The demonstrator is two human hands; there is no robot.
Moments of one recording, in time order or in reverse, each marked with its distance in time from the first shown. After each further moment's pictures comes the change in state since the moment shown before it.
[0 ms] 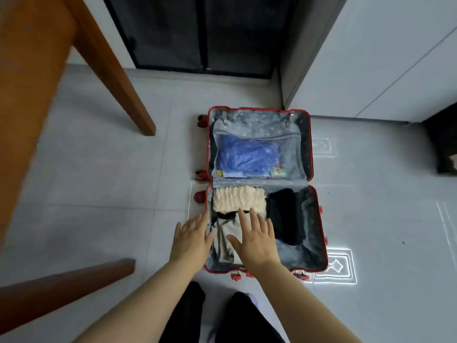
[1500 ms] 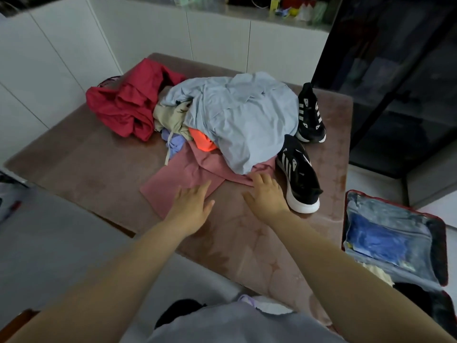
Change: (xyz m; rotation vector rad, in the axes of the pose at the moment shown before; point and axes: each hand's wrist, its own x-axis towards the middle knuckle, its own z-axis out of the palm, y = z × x) left_hand -0.280 -0.516 -0.378 -0.015 0.417 -0.145; right_hand -0.131 -0.640 -0.143 0.100 0.370 -0.508
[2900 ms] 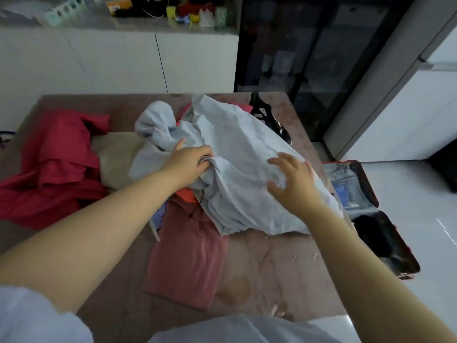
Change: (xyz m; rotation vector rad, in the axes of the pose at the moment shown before) left_hand 0.226 -0.039 -0.121 -0.192 0.069 0.727; right_hand 0.050 -0.057 -0.058 -0.011 0.468 0.385
